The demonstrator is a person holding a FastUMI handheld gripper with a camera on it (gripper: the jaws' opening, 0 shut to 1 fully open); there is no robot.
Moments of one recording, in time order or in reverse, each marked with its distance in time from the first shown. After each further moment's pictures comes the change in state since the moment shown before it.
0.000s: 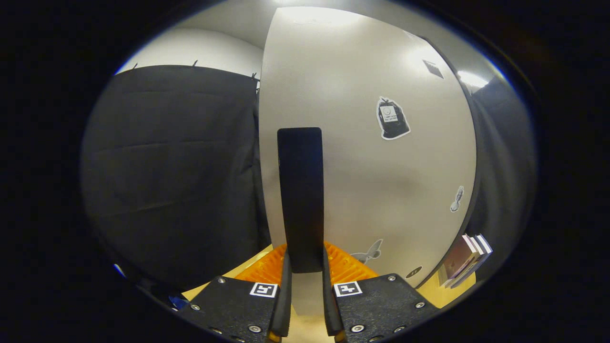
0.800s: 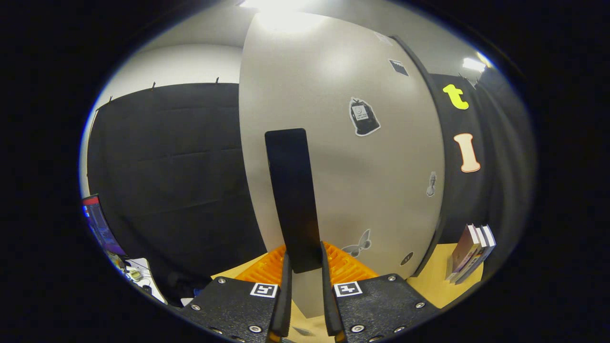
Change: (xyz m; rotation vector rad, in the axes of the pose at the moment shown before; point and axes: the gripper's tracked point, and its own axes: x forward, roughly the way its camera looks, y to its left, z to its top) arm -0.024 -0.043 0.004 0.049 -0.002 0.206
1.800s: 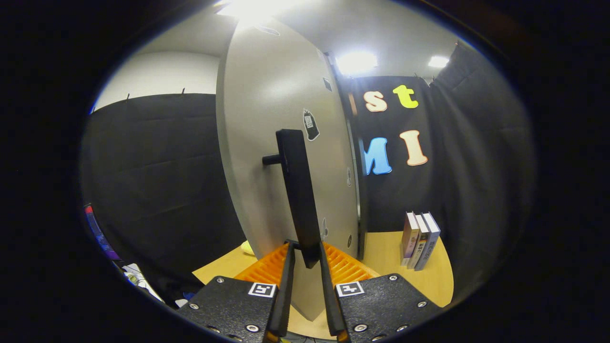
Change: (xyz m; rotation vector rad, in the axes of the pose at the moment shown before) arm -0.070 -0.045 -0.006 0.065 -0.026 -0.264
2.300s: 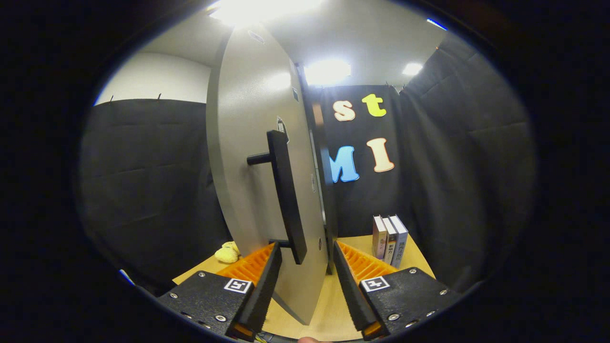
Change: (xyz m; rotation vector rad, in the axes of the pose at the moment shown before) arm -0.011 -0.039 0.000 0.013 -0.071 -0.180
